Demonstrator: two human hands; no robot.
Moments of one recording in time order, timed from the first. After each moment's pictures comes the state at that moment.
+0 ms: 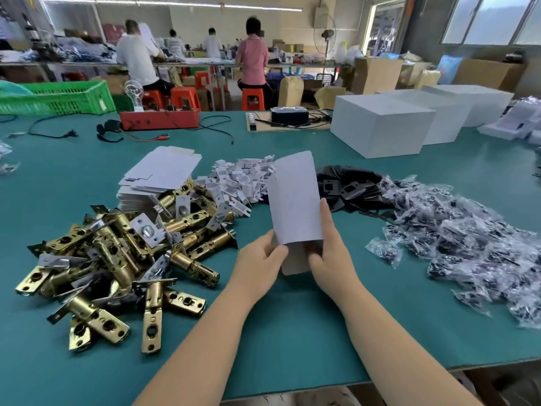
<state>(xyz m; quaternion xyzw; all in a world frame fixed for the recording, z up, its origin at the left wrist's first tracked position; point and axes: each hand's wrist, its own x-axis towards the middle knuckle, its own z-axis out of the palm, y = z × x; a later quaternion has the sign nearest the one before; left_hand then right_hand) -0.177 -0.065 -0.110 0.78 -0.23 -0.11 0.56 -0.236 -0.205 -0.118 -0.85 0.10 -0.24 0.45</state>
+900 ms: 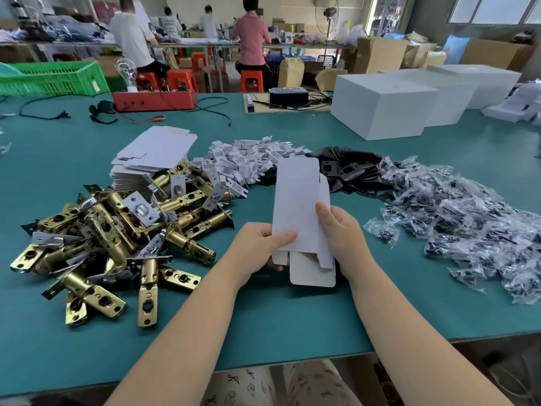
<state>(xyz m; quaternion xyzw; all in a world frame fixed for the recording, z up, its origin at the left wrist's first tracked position) -0.176 -0.061 -0.111 0.70 -0.21 -0.25 0.64 -0.236 -0.221 -0.111 -0.71 0.18 -0.19 0.65</state>
